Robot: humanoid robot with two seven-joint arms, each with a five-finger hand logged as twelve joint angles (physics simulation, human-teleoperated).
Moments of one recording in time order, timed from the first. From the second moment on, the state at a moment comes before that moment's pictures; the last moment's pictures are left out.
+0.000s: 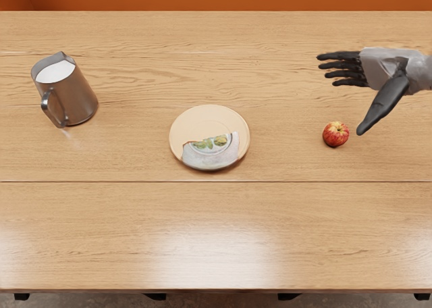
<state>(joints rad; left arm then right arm) -0.02 0.00 0.38 -0.15 0.01 -0.02 -0.04 0.97 -0.95 0.60 1.30 -0.46 0.61 -0.26</state>
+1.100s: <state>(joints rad) -0.02 0.00 0.38 -0.15 0.01 -0.02 -0.04 0.88 -0.89 0.39 1.68 -1.00 -0.18 -0.51</state>
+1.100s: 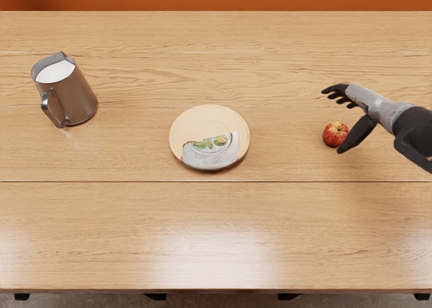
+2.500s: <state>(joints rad) -0.02 0.00 0.38 -0.15 0.01 -0.02 -0.04 0.90 -0.69 0.26 1.40 -1.05 -0.25 -0.50</state>
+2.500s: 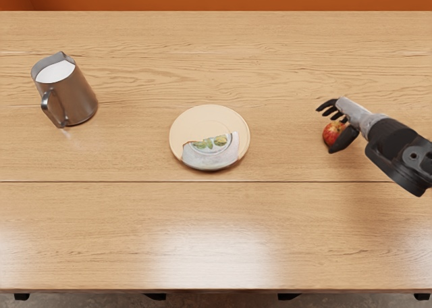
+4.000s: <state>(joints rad) -0.02 0.00 0.38 -0.15 0.01 -0.02 -0.04 0.93 -0.71 0.36 1.39 -0.91 -0.13 -0.41</state>
